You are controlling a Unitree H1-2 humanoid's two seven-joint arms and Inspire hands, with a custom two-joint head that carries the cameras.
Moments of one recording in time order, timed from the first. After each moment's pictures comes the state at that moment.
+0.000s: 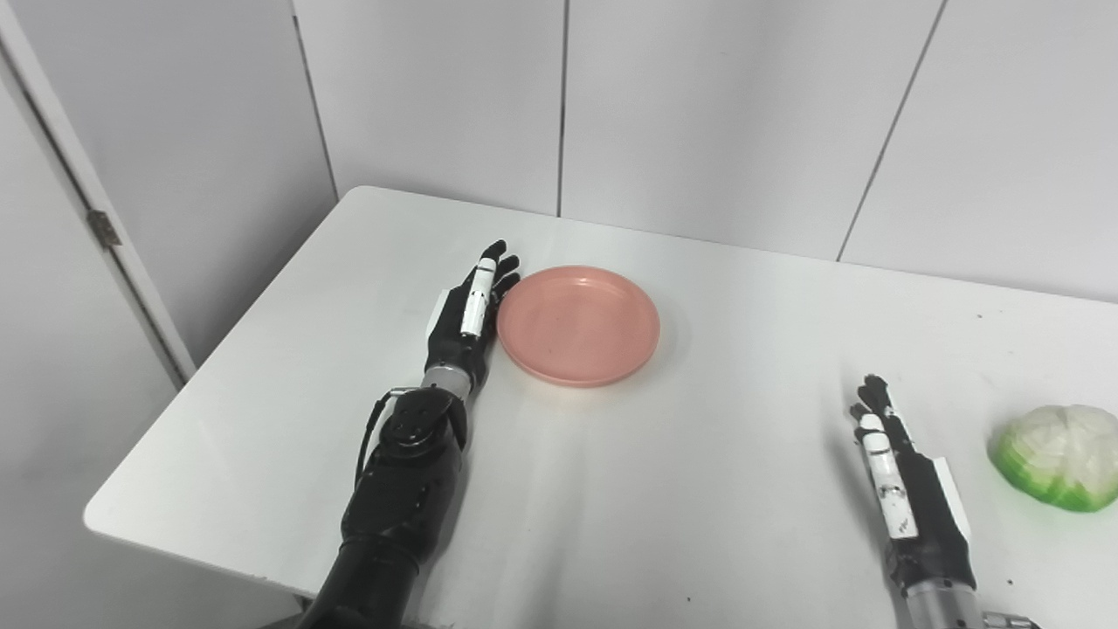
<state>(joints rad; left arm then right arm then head) -0.45 0.09 0.12 0.45 -0.19 0.05 0.03 -0.14 -0.07 0.05 0.05 -0.06 0.00 0.08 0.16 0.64</state>
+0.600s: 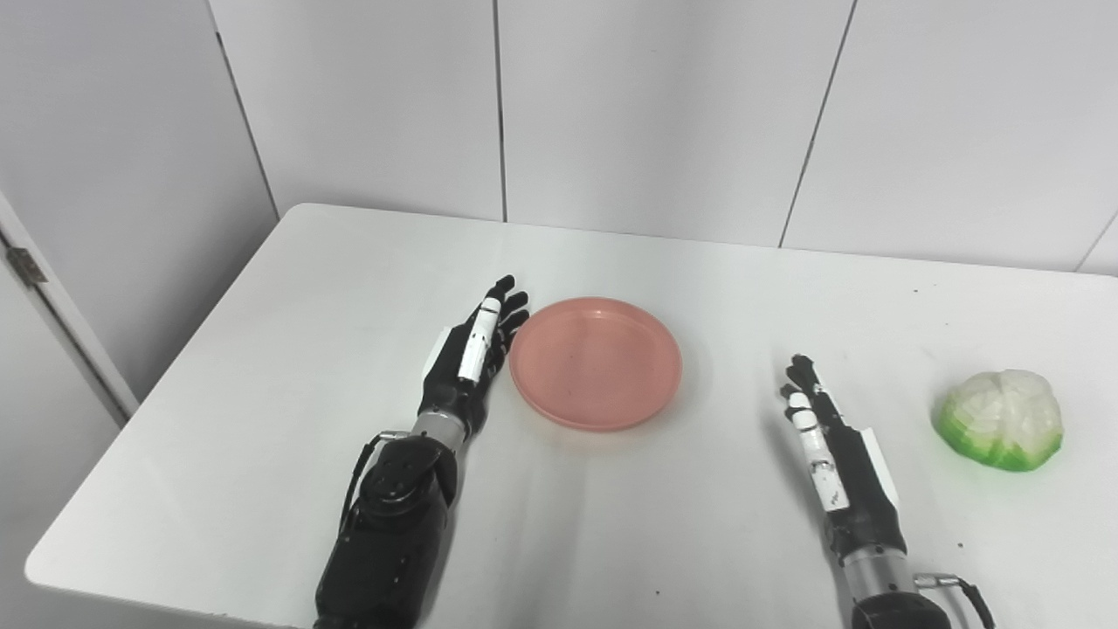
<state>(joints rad) -0.34 0.04 0.01 0.25 -0.19 0.16 -0.03 -0.15 -0.04 0.08 0.05 -0.10 0.00 0.04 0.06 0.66</state>
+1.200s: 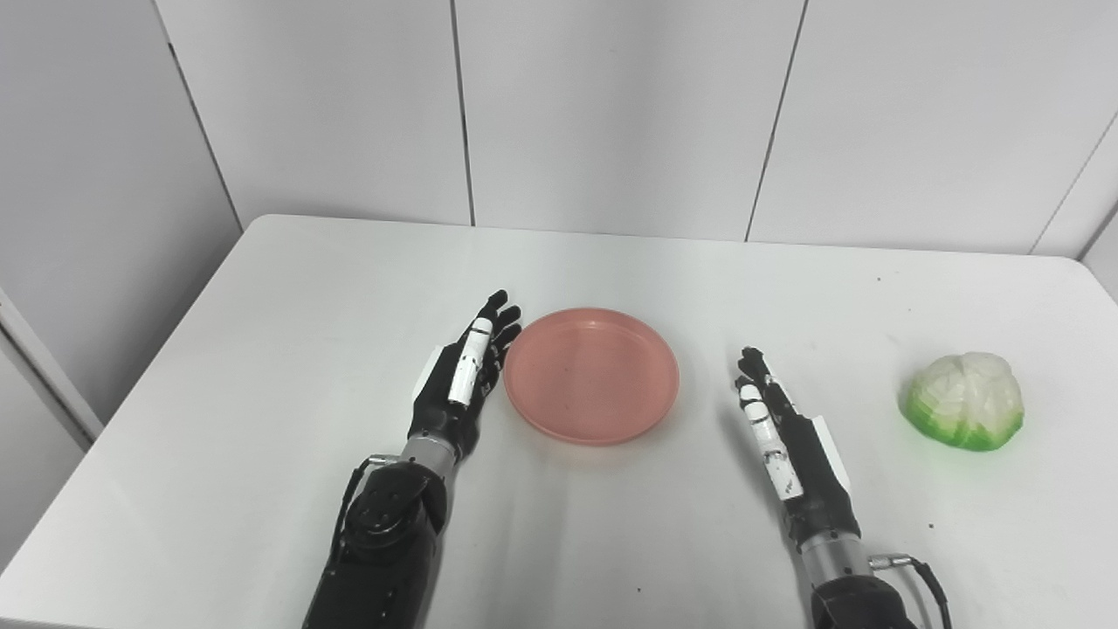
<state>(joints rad) -0.31 0.03 -0.01 0.23 -0.18 0.13 -0.06 -0.15 -0.02 0.10 0.05 -0.13 0.00 0.03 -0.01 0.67</state>
